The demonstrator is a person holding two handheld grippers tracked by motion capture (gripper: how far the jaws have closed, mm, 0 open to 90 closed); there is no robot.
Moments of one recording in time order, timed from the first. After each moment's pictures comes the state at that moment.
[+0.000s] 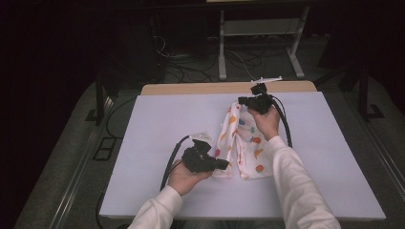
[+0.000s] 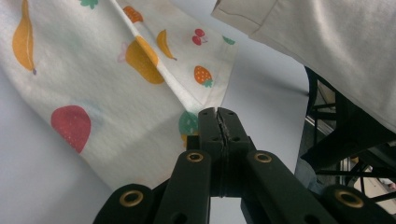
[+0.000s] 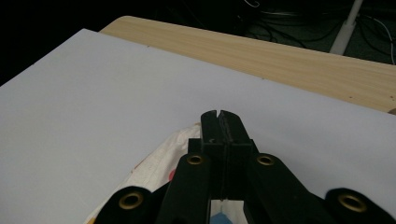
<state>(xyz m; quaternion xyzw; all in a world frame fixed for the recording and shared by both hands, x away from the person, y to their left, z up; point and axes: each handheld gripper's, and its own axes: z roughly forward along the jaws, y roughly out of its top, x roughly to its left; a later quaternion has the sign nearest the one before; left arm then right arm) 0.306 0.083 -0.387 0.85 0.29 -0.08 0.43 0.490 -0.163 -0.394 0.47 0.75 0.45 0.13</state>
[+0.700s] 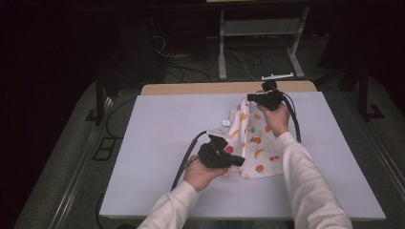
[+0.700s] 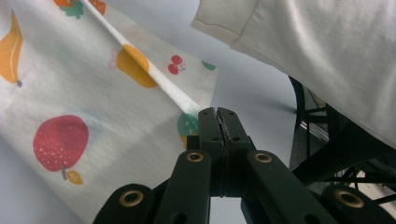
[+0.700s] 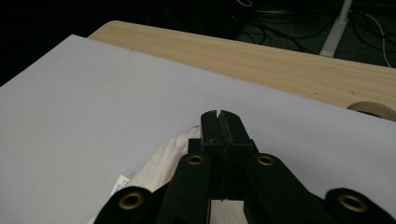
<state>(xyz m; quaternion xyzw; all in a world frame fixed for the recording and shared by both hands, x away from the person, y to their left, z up) 0.313 0.041 -0.379 0.85 0.27 -0.08 0.44 0.500 -0.195 -0.390 0.48 0.74 0.45 0.12</state>
